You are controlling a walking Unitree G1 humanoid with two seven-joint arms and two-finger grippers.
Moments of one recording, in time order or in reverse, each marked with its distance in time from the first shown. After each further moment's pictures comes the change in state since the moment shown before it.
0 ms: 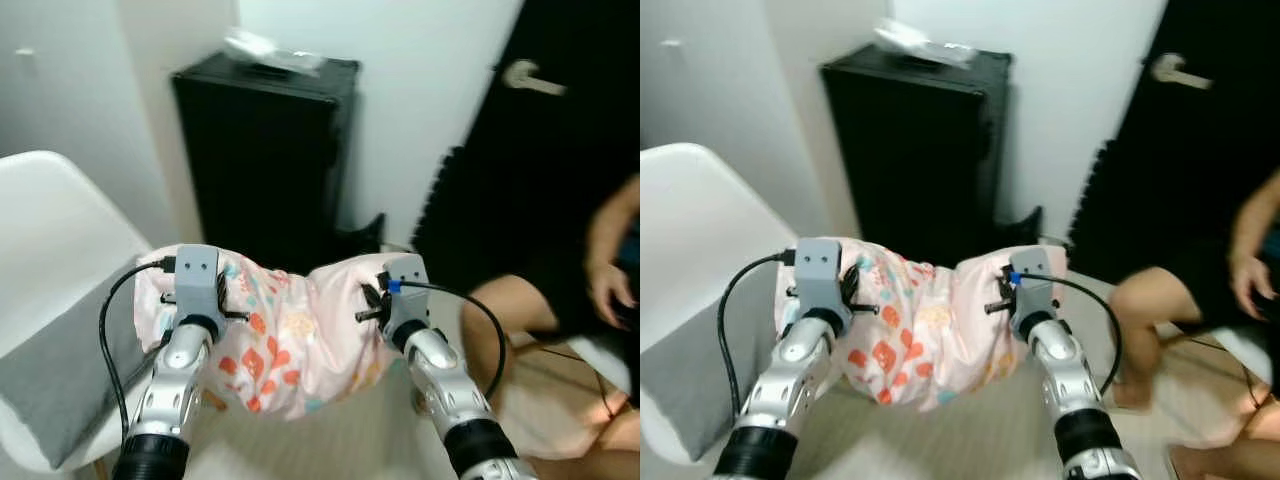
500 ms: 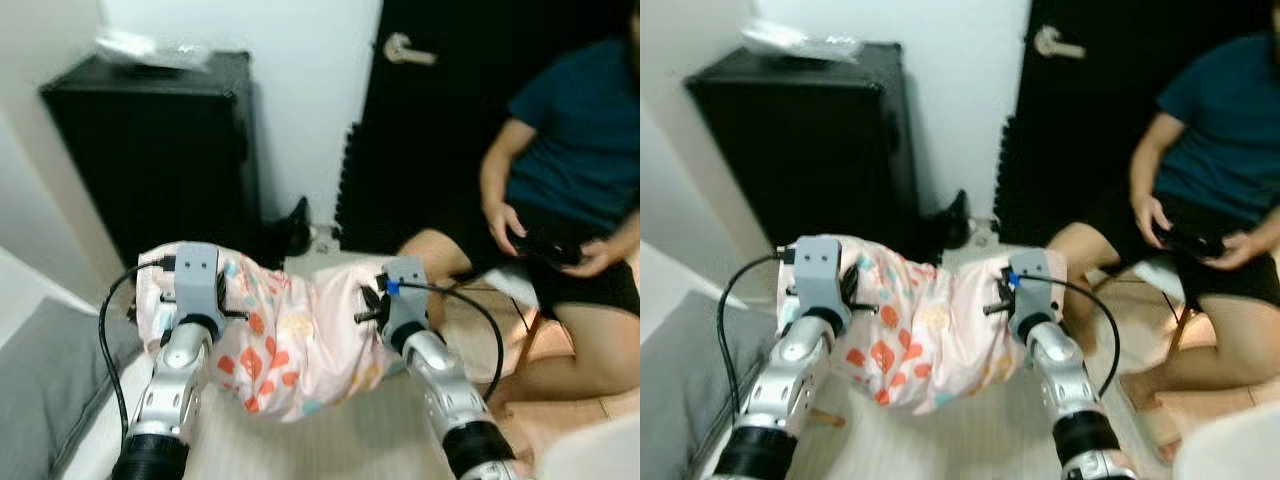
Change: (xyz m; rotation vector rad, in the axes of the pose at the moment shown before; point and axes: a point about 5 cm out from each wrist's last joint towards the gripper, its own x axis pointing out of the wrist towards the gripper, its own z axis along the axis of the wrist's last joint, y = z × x) left arm 0.000 0.001 0.000 0.005 0.002 0.005; right arm -0.003 -0.003 -0.009 0.007 0.031 -0.022
